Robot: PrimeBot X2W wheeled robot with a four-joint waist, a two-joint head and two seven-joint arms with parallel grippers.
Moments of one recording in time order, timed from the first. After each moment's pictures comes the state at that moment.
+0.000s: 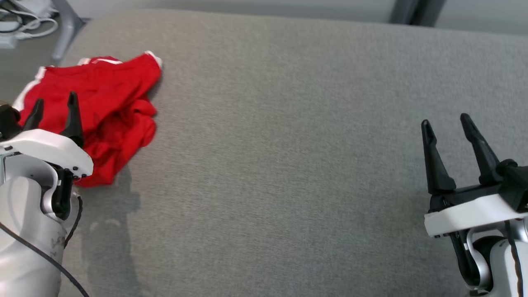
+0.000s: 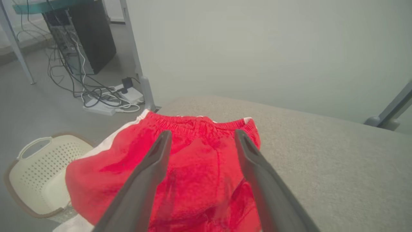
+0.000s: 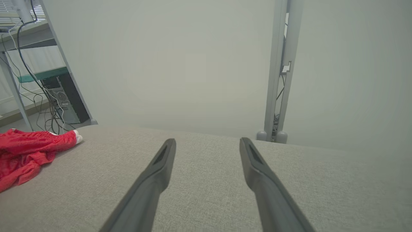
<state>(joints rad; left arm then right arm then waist) -0.63 0.30 -0.08 0.68 -0.49 0.00 -0.09 -0.18 -0.05 -0.01 -0.10 0.11 0.13 -0.02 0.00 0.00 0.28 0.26</state>
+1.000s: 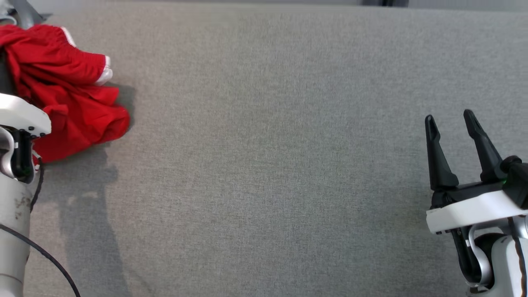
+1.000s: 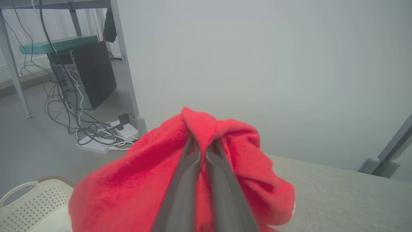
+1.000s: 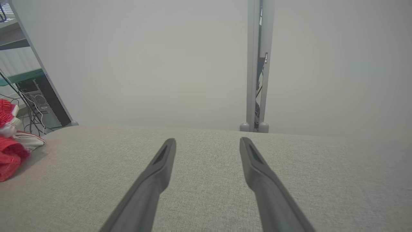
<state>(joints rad) -0.87 0.36 -0.07 0.95 -0.50 -0.07 -0.26 -0.21 -0.05 -0.02 -0.07 0.13 0.13 -0.03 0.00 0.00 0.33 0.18</state>
